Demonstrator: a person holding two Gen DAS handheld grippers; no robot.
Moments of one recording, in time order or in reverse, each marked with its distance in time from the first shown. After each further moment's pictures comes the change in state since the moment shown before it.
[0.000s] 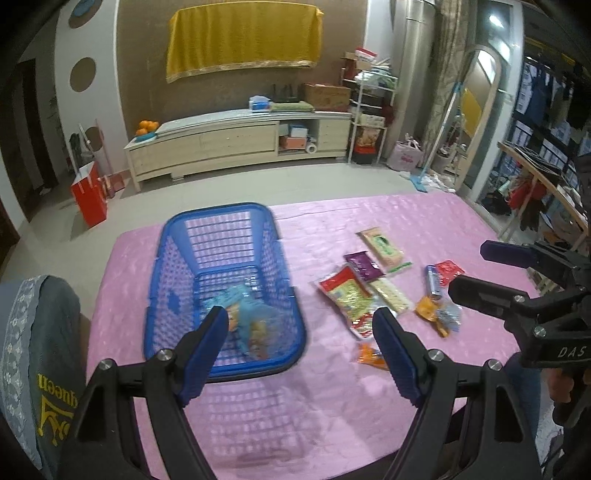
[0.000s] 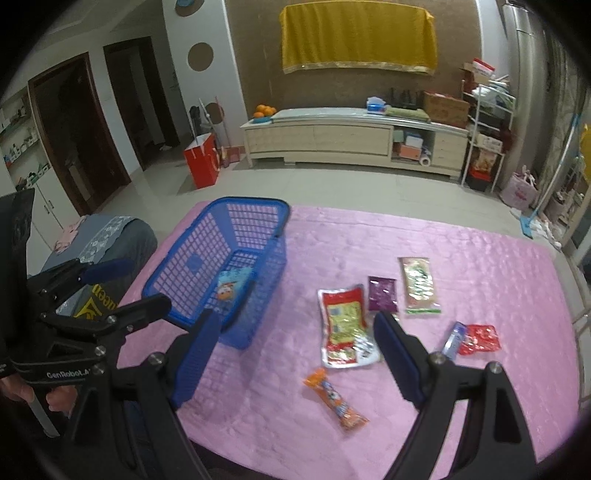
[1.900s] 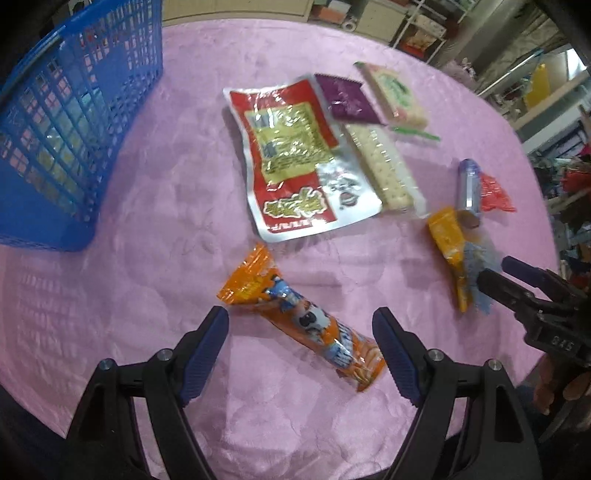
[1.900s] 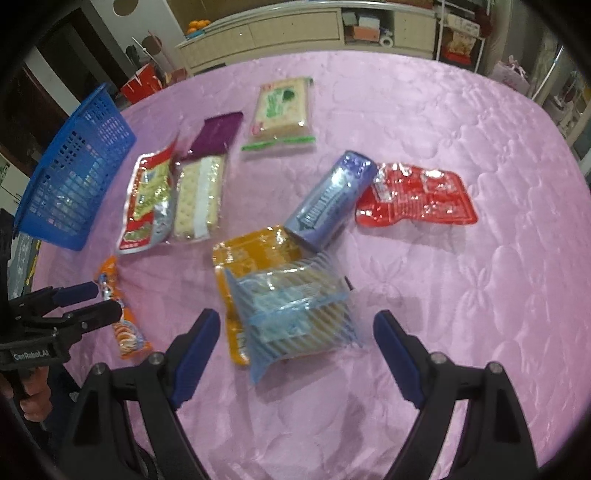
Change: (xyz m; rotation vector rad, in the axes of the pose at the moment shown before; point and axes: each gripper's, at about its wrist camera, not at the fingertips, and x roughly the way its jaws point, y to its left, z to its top) left arm 0.222 -0.110 -0.084 -0.294 0.486 0.011; right arm 0.134 -0.215 -0.122 0.136 0.391 0.021
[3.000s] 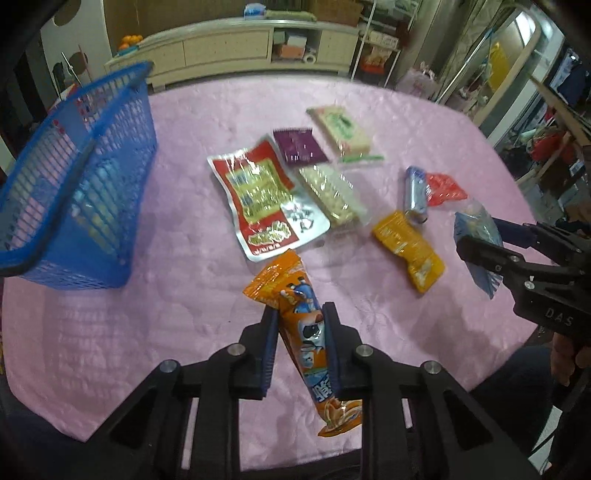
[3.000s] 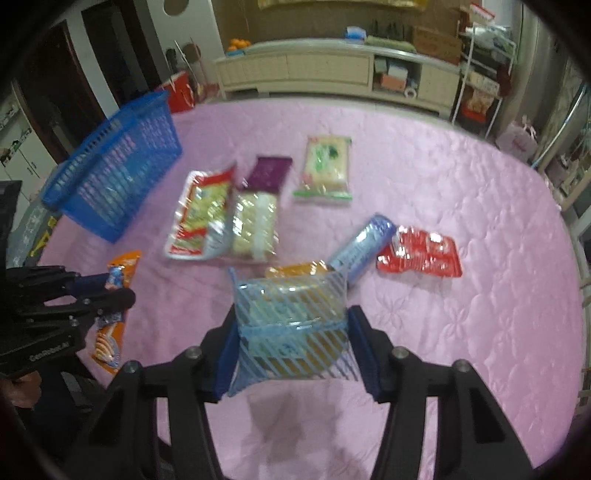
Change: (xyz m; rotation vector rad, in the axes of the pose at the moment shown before) left arm -0.083 -0.021 -0.029 0.179 -0.168 0.004; right arm -0.076 0.053 -0.012 -0.164 -0.175 -0.039
